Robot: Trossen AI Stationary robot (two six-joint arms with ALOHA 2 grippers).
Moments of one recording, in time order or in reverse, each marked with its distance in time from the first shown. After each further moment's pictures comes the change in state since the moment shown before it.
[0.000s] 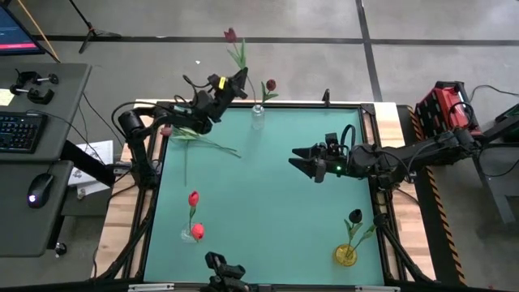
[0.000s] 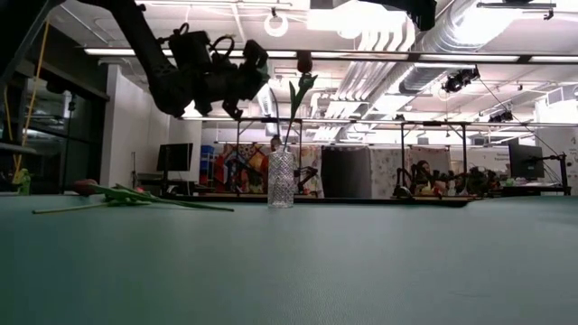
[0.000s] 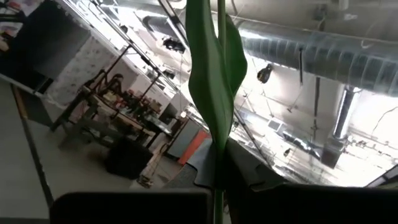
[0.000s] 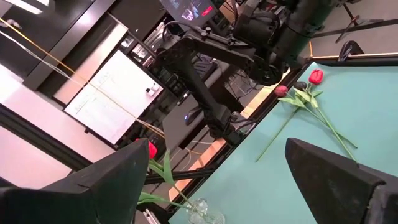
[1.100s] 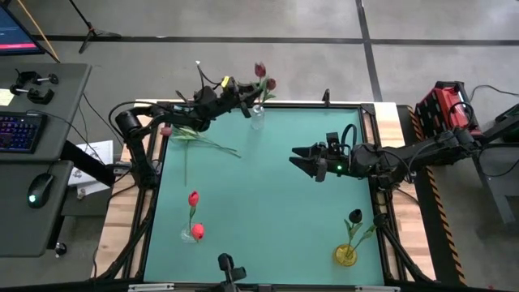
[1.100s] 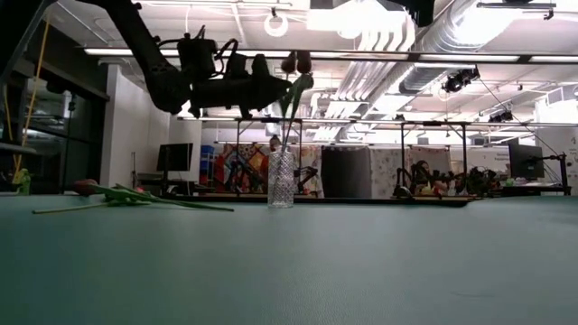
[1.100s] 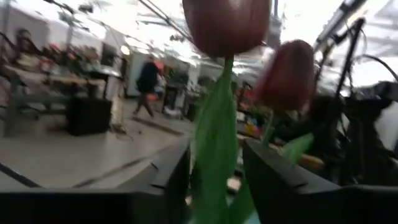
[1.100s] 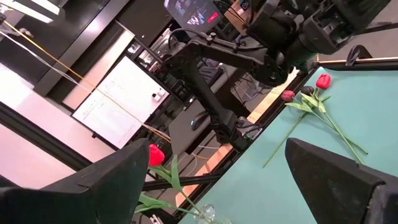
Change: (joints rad) left arm 0.041 -0.028 0.000 -0.234 0.489 0.286; right arm 0.000 0.000 0.000 0.037 0.000 -0.003
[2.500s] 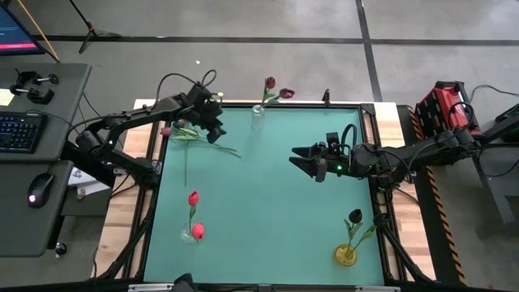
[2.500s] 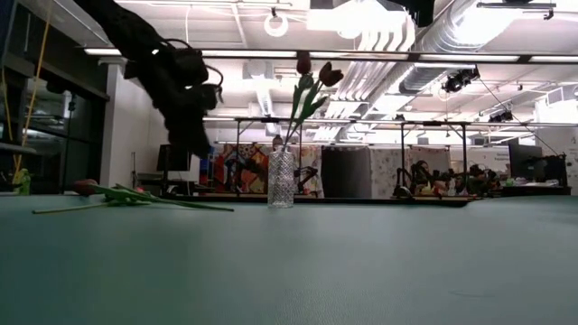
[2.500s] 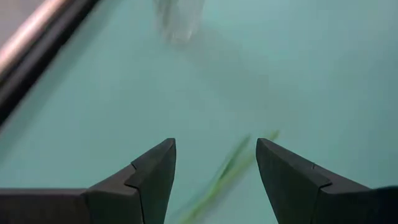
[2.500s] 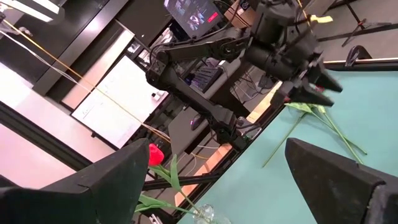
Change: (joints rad) left arm 0.120 -0.406 0.000 -1.677 0.089 0.500; right arm 0.000 0.000 0.000 -0.002 0.000 -0.004
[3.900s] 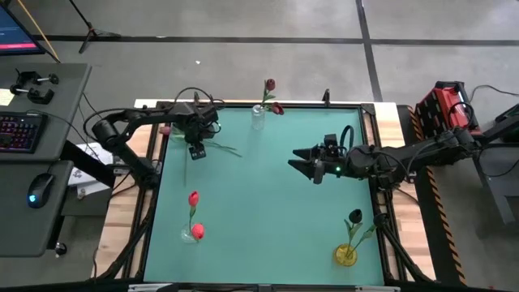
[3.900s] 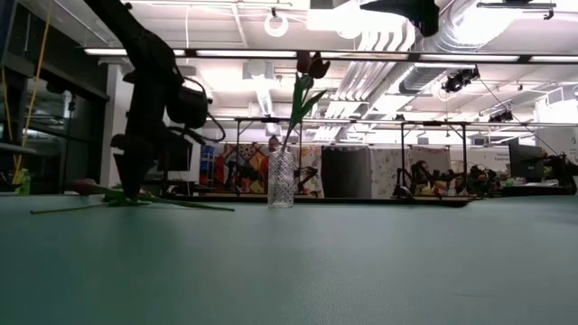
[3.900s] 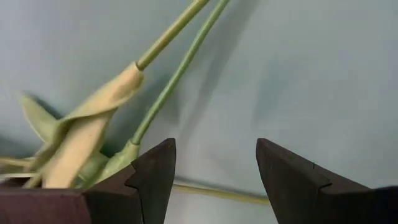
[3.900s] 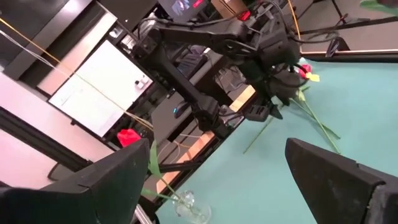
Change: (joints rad) left arm -0.080 0.175 0.000 -0.452 -0.418 0.143; right arm -0.001 0.000 0.000 -0.094 0.007 0.000
